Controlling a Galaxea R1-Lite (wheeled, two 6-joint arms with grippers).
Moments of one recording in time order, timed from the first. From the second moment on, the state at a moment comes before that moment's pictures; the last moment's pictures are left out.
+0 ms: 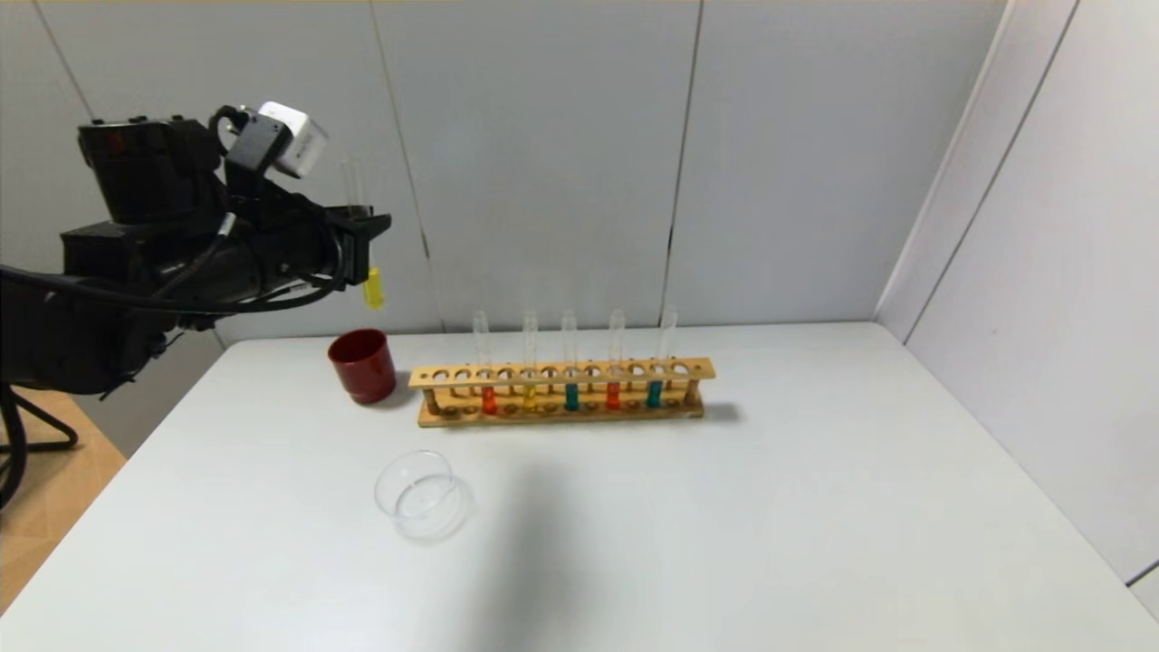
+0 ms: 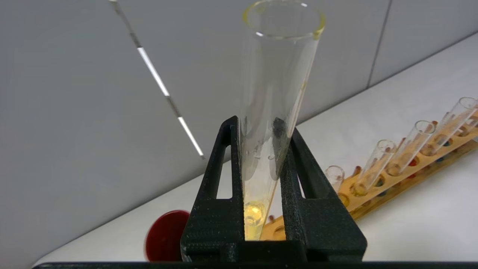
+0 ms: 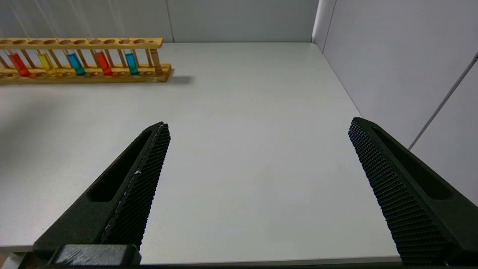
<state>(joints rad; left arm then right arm) -0.15 1.73 -1.09 -0.61 -0.22 0.23 0.00 0.00 0.00 -0.01 0.00 0.00</state>
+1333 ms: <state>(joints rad) 0.03 1.59 -0.86 -0.58 -0.52 0.71 0.00 0.00 0.00 -0.01 0.00 0.00</state>
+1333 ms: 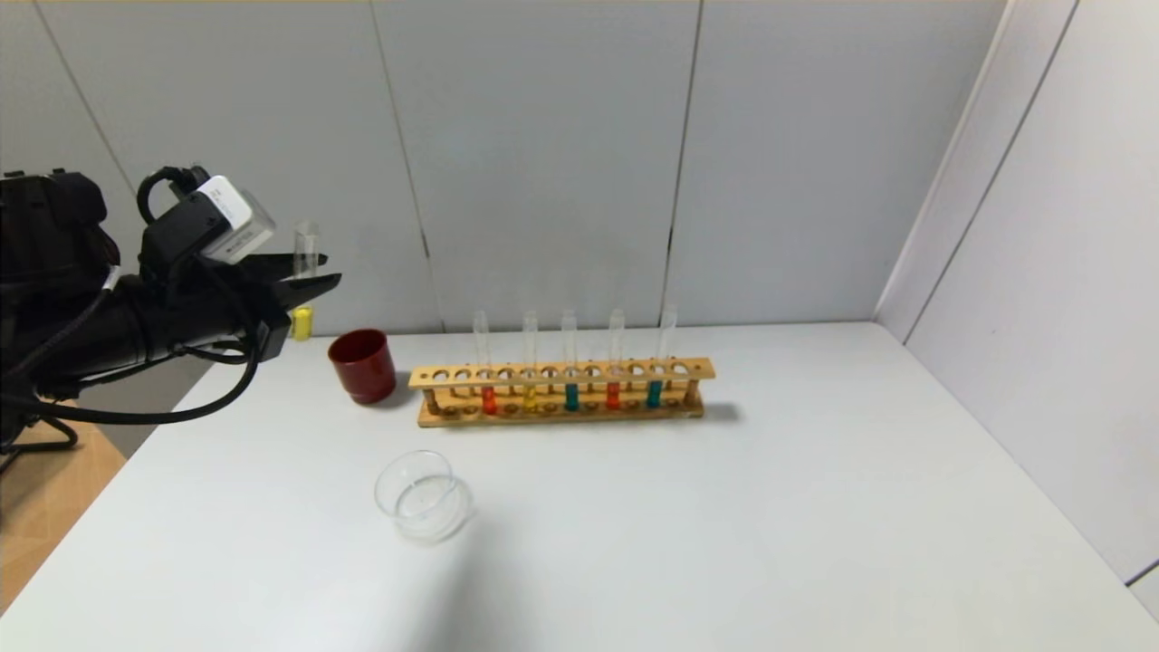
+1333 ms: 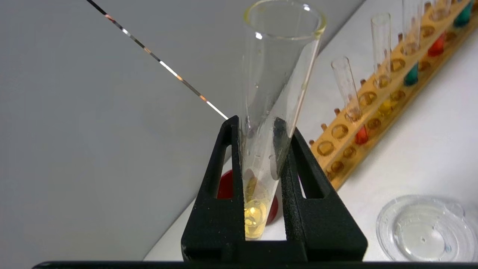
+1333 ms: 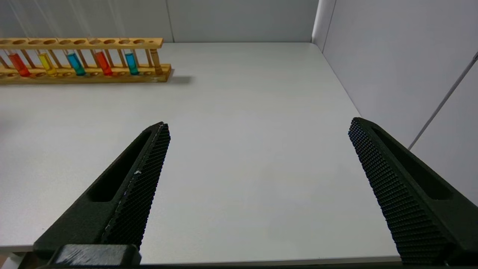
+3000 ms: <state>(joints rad) 0.10 1.61 -0.70 -0.60 -0.57 1.42 0.00 0.00 0.00 -0.01 0.00 0.00</state>
